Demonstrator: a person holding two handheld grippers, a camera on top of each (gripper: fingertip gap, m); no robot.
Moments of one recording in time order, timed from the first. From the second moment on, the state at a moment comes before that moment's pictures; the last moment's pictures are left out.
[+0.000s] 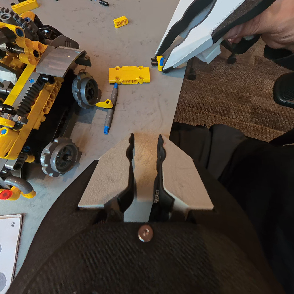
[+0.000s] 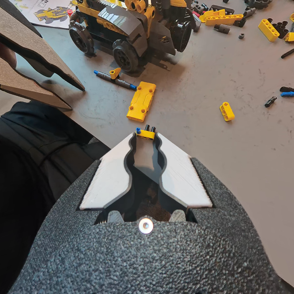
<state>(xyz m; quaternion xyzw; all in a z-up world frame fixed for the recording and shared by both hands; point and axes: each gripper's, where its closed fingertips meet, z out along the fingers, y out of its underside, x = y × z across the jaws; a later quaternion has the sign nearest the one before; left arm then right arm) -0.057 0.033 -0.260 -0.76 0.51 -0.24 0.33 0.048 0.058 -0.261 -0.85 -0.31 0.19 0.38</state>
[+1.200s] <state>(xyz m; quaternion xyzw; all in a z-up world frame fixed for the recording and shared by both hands) -0.041 0.059 -0.234 -0.62 0.72 -0.08 0.30 0.040 0.052 -0.261 -0.84 -0.33 0.19 0.39</state>
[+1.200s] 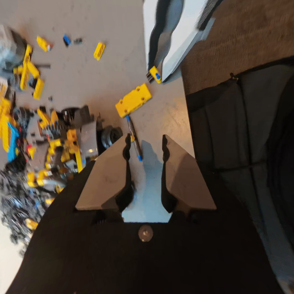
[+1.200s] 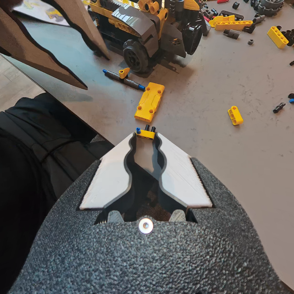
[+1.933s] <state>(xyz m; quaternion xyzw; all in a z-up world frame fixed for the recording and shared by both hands) 0.014 0.081 -0.261 -0.46 0.88 -0.01 0.12 0.055 0.039 -0.261 -0.83 -0.36 0.20 0.38</state>
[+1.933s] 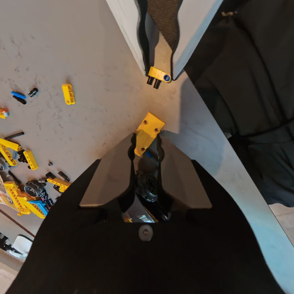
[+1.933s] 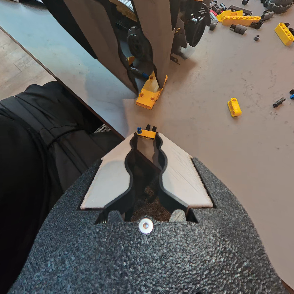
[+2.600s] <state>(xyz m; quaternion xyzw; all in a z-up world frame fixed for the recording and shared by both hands) 0.026 0.067 -0.246 -0.58 0.79 -0.06 0.17 0.060 0.043 -0.254 -0.78 -0.47 0.17 0.37</state>
